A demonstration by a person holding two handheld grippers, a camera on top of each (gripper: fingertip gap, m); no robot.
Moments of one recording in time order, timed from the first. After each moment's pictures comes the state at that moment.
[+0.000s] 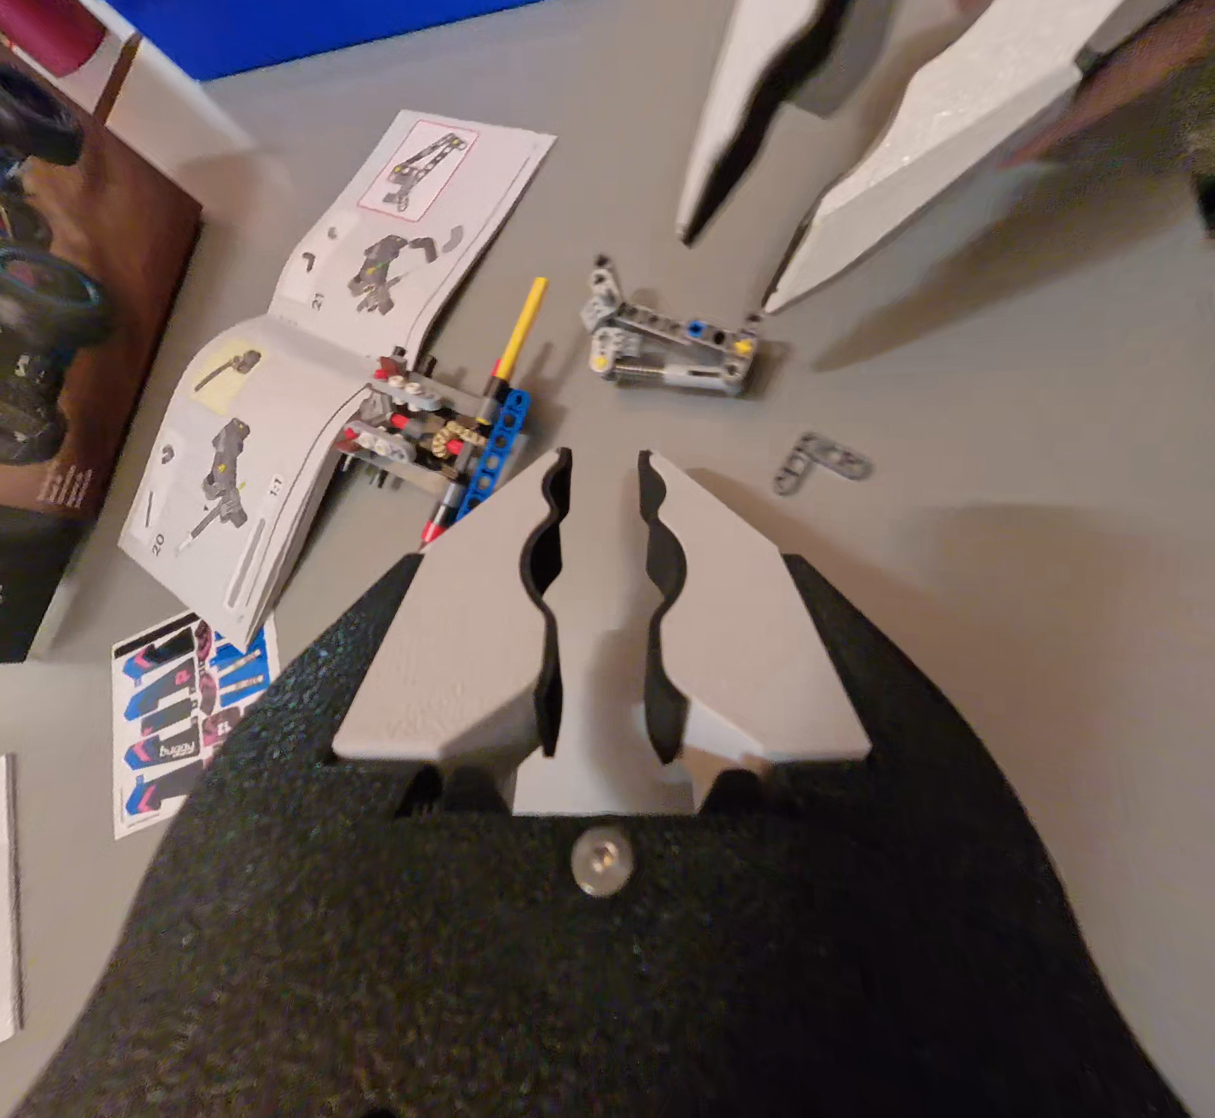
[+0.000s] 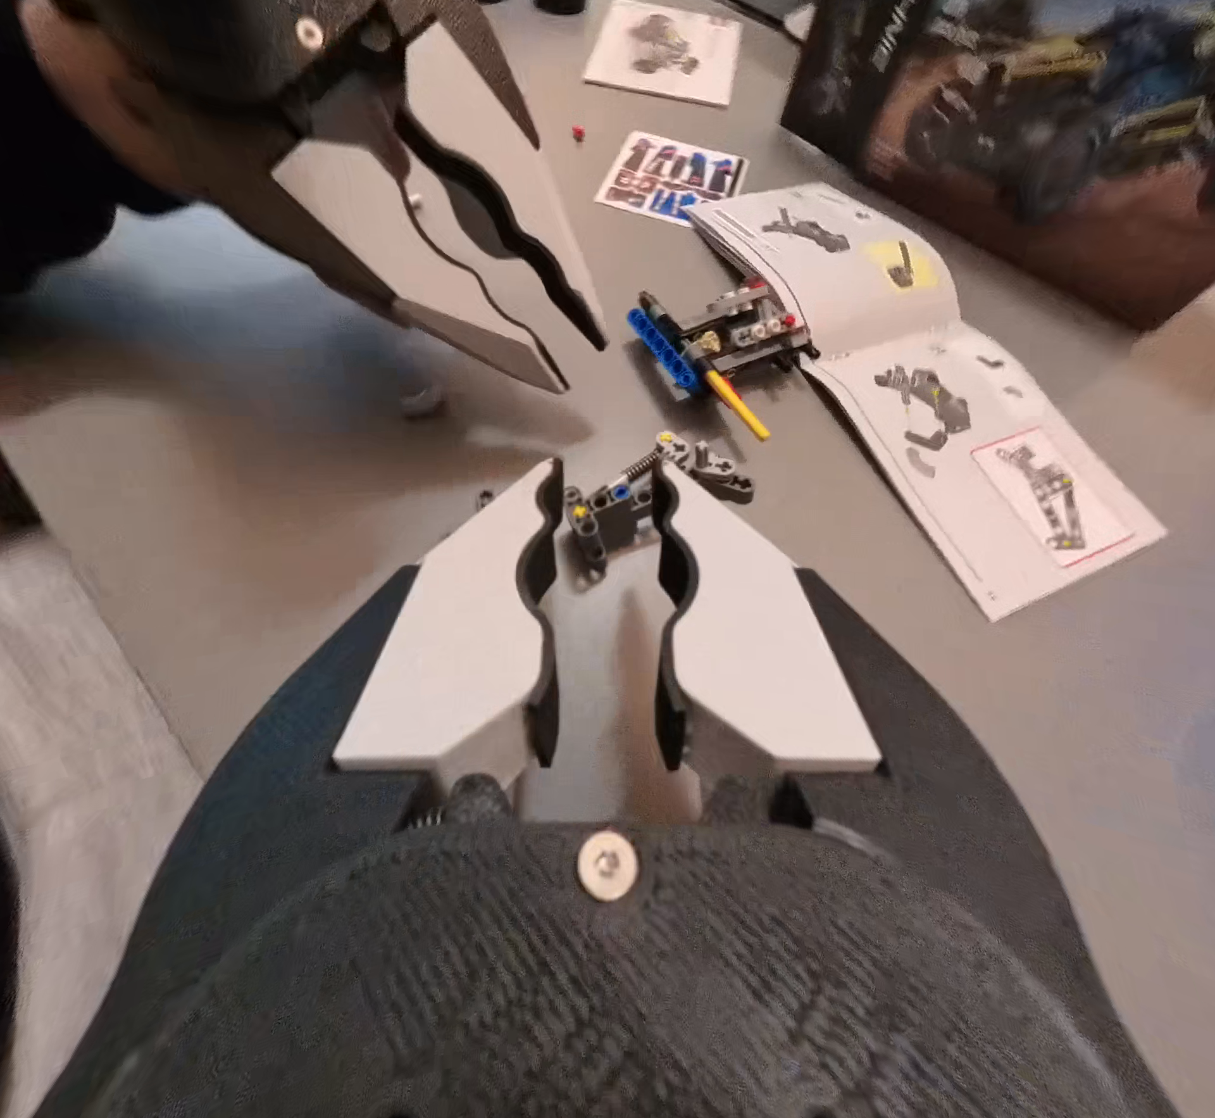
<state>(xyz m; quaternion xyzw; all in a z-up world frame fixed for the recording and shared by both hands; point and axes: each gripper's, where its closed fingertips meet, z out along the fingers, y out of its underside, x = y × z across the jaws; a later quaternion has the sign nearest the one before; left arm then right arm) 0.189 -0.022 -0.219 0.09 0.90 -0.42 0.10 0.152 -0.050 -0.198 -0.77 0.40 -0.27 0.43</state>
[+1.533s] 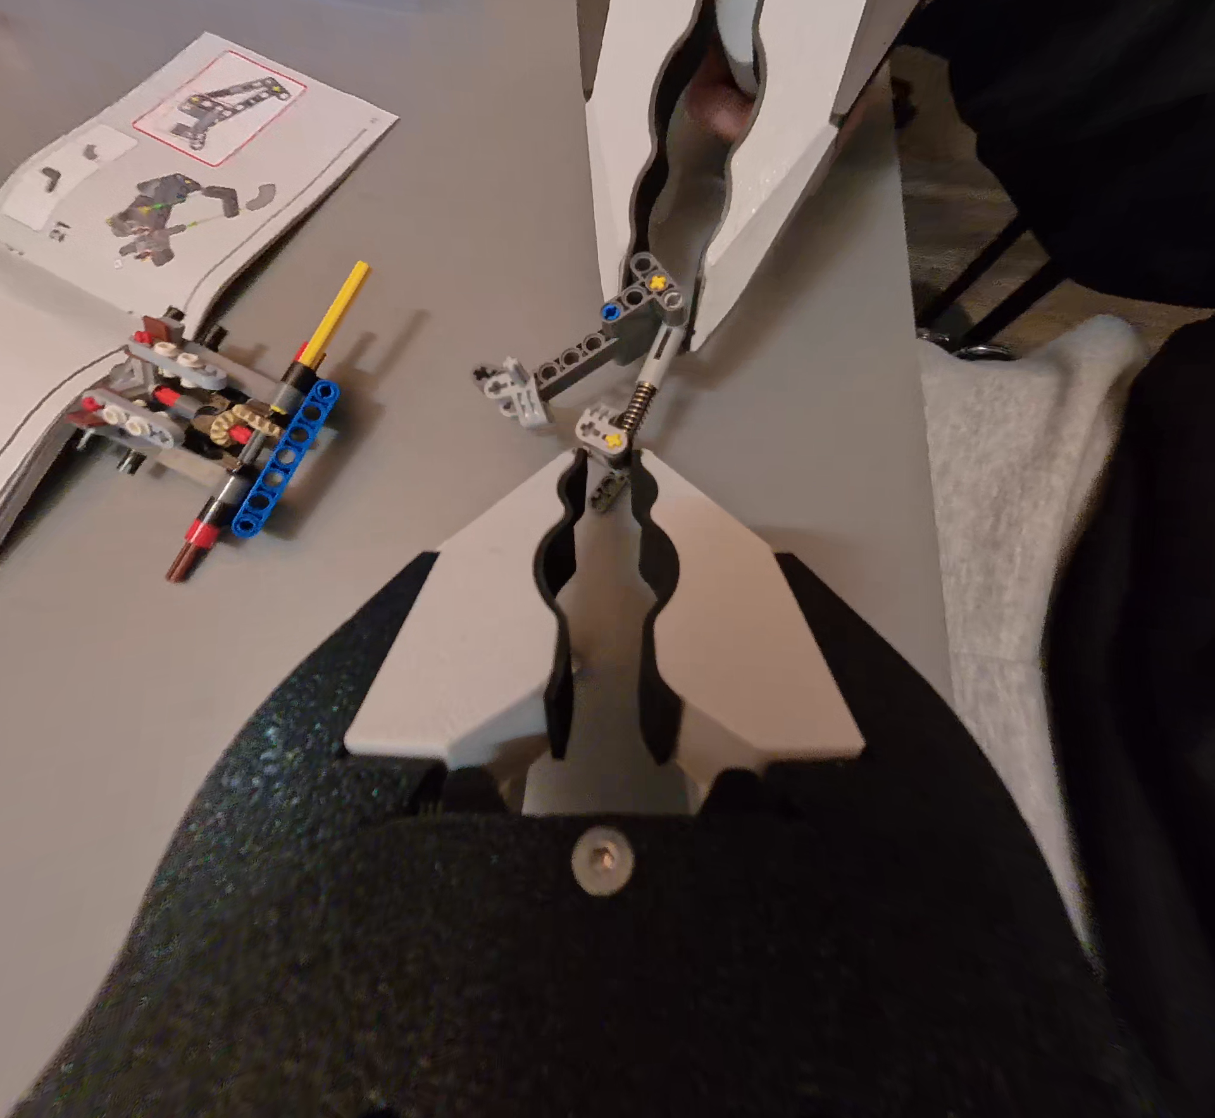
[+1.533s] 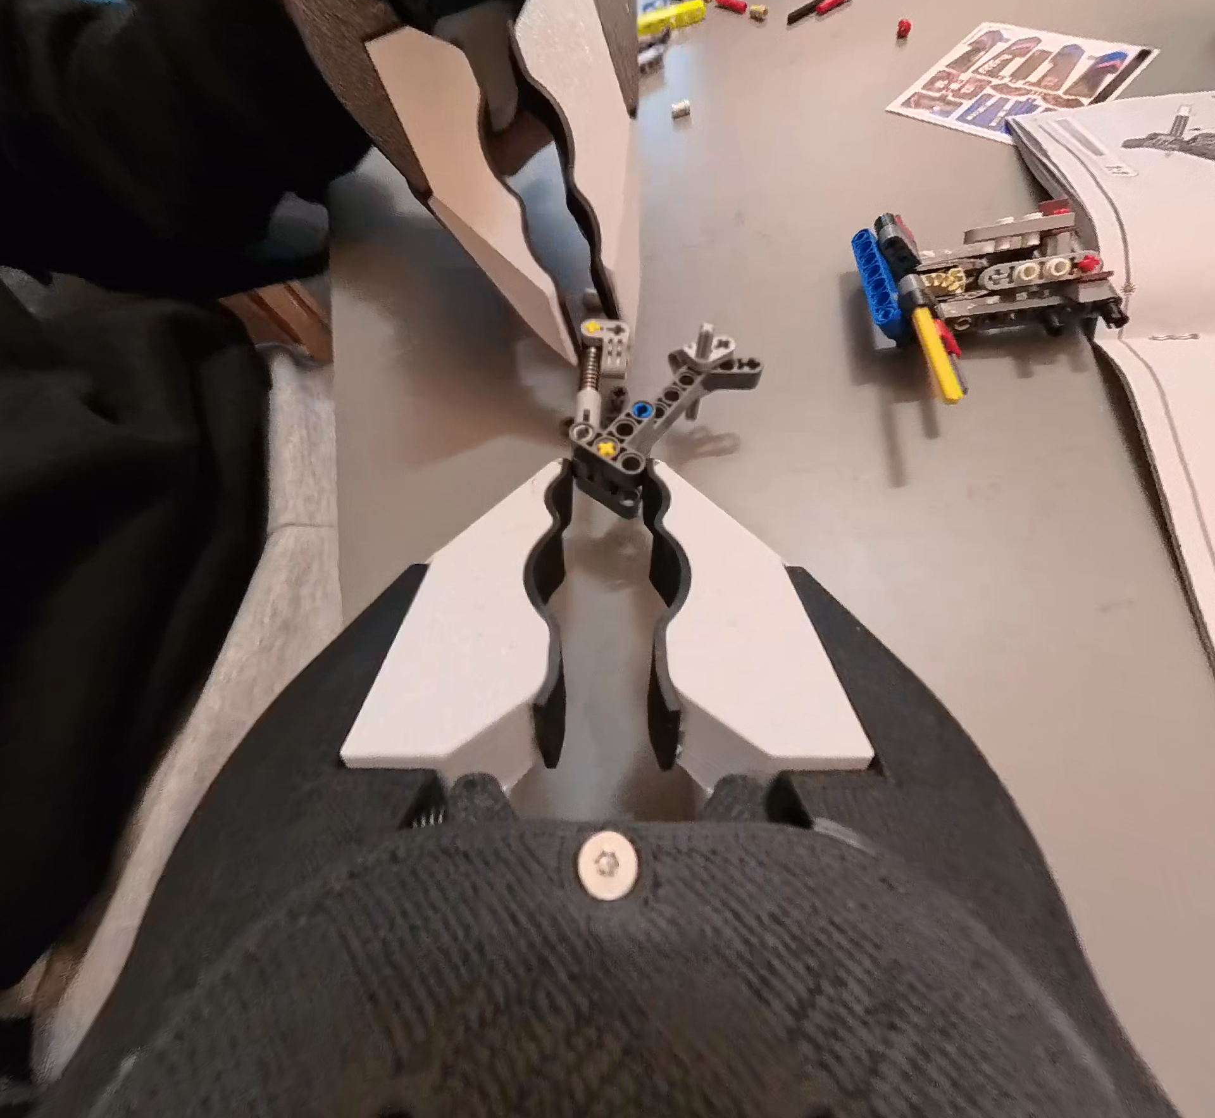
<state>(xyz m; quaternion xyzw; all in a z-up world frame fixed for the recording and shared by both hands) 0.130 -0.018 -0.221 0.04 0.91 -0.42 -0.04 0.115 -0.047 -0.219 -0.83 0.25 -0.04 0.50</state>
